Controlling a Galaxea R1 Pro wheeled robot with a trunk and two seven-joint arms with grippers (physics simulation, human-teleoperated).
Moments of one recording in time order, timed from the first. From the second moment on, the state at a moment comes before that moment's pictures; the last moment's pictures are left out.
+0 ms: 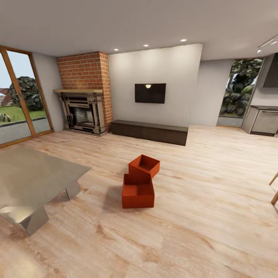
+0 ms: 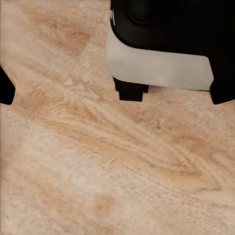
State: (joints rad) left arm 0.00 0.01 0.03 -0.11 0.36 -0.04 0.00; right arm -0.24 -0.02 0.05 0.03 0.05 -0.12 -0.04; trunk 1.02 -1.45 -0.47
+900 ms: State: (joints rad) left arm 0.00 0.01 0.03 -0.11 0.36 -0.04 0.00; right arm -0.24 -0.02 0.05 0.03 0.05 -0.12 -0.04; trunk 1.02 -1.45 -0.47
